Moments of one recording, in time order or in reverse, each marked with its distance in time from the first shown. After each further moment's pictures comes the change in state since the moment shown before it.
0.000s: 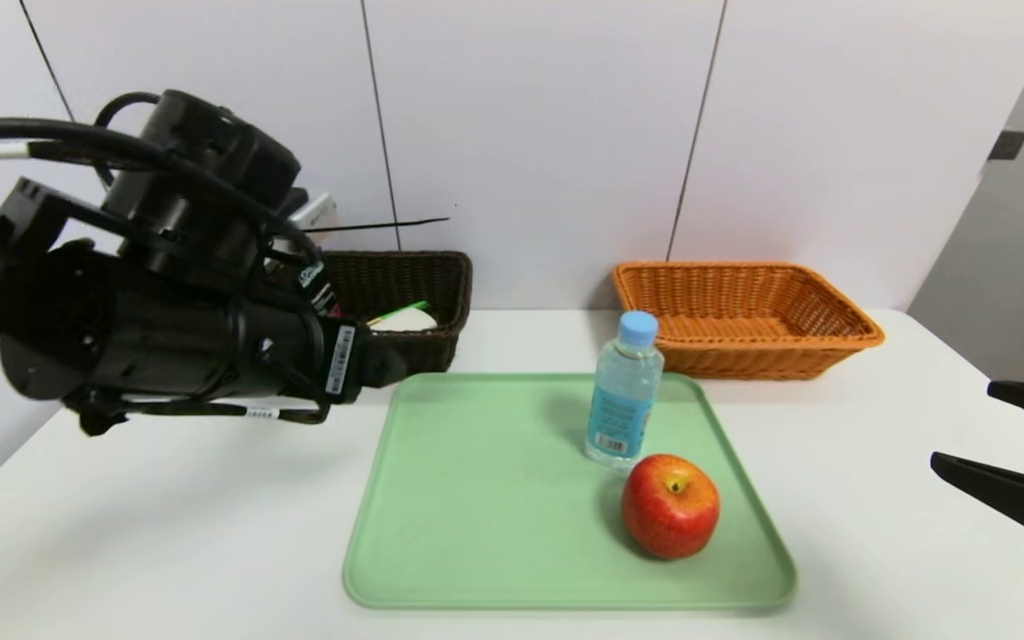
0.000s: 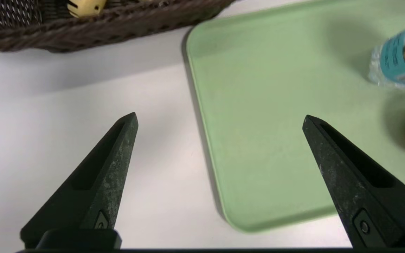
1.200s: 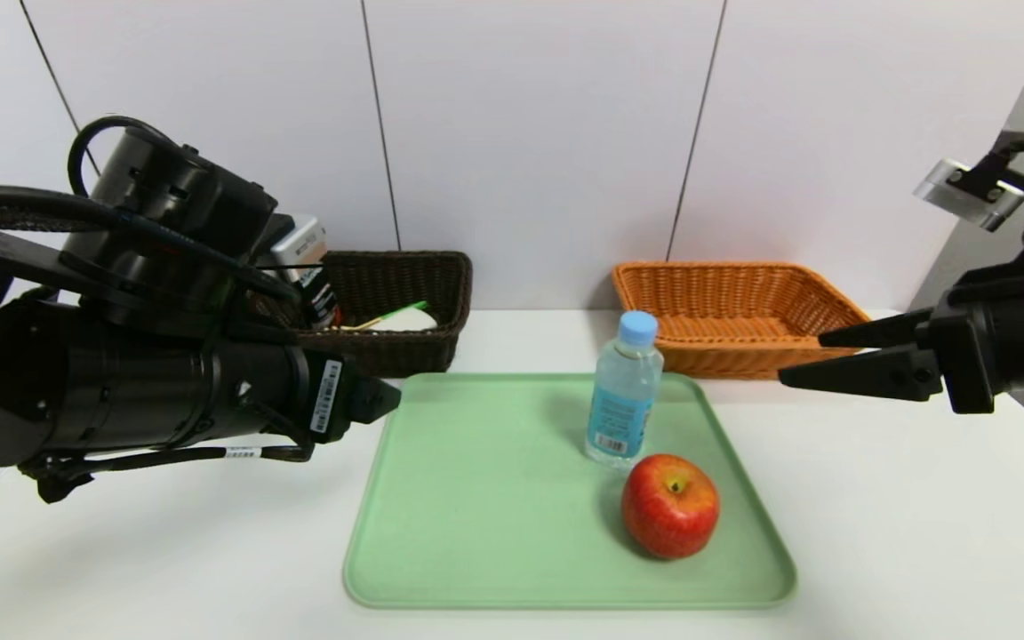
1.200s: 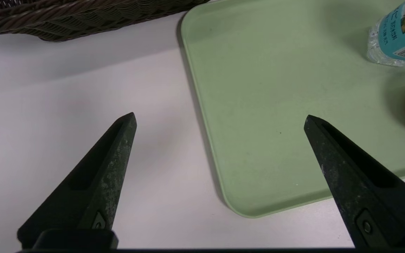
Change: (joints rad) left arm -0.030 -0.061 0.121 -0.072 0.011 0.006; right arm 0.119 0.494 -0.567 0.450 0.054 -0.040
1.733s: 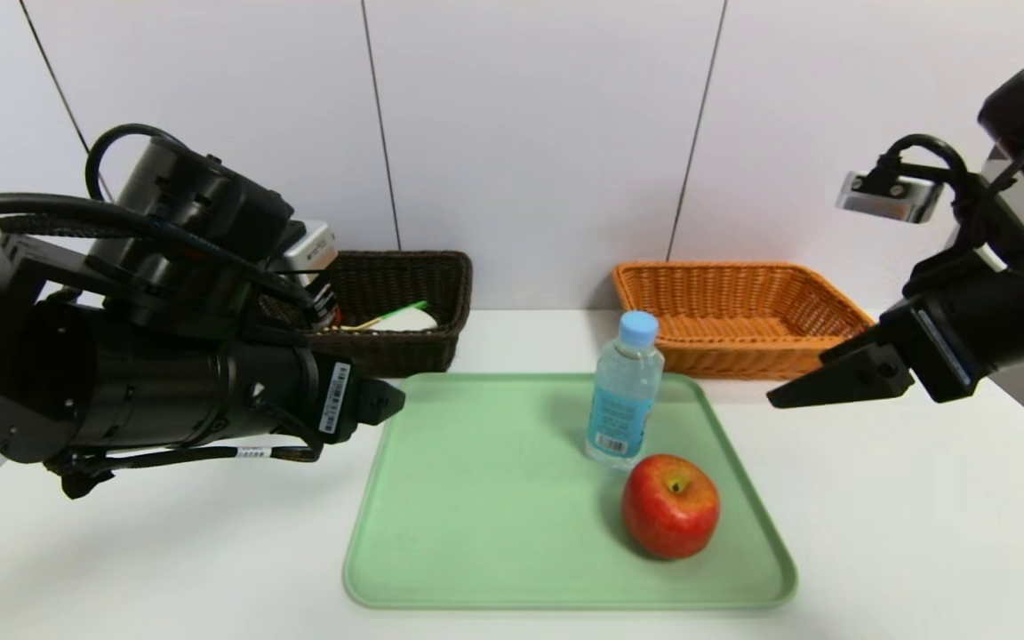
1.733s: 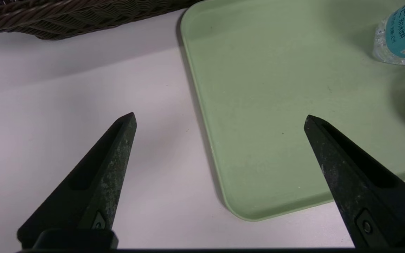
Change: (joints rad) left arm -0.001 0.021 -0.003 -0.003 0.002 0.000; right arm 0.120 0.148 -0.352 0.456 -0.203 -0.022
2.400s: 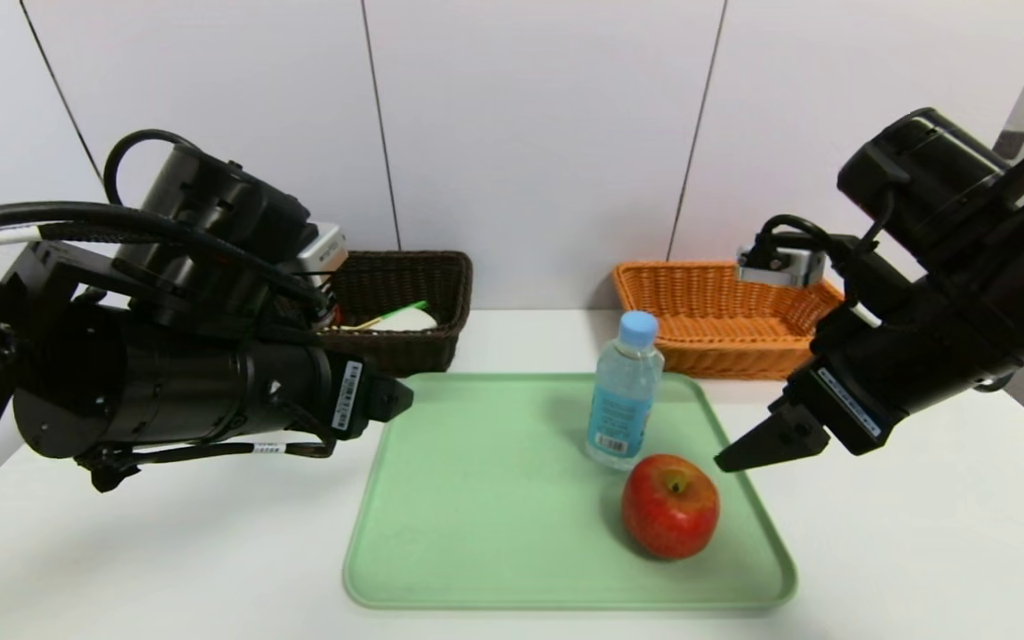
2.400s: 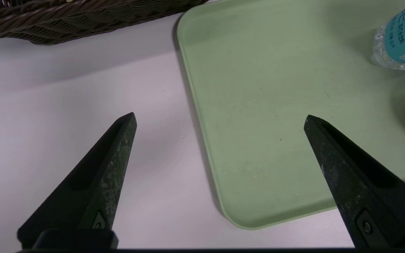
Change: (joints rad) left arm 0.000 0.022 0.001 -0.028 -0.002 0.000; right arm 0.145 0.111 -0.019 0.067 -0.086 0.029
